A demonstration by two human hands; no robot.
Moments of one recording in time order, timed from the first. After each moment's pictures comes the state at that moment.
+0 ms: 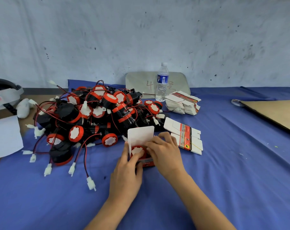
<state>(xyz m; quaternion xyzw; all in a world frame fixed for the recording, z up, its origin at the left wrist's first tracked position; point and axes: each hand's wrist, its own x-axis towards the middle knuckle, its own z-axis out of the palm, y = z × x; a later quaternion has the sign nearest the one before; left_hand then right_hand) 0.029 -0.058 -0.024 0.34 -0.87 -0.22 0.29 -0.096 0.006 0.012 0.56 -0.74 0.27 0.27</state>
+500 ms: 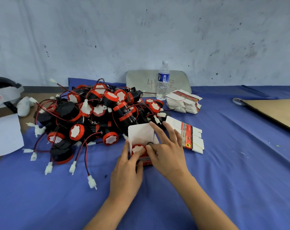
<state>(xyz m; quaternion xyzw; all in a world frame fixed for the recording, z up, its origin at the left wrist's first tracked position) 0.030 -0.059 -0.021 0.34 -0.86 -0.22 0.29 -0.094 0.007 0.008 0.52 -0.79 0.23 0.21</state>
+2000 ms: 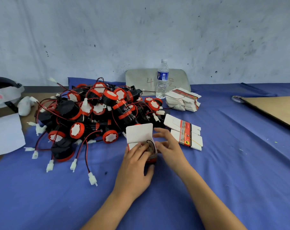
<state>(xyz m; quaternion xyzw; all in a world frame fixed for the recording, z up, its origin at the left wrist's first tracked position) 0.023 -0.057 -0.027 0.19 -0.93 -0.15 0.29 -0.114 0.008 -0.003 0.41 -0.66 0.60 -0.20</state>
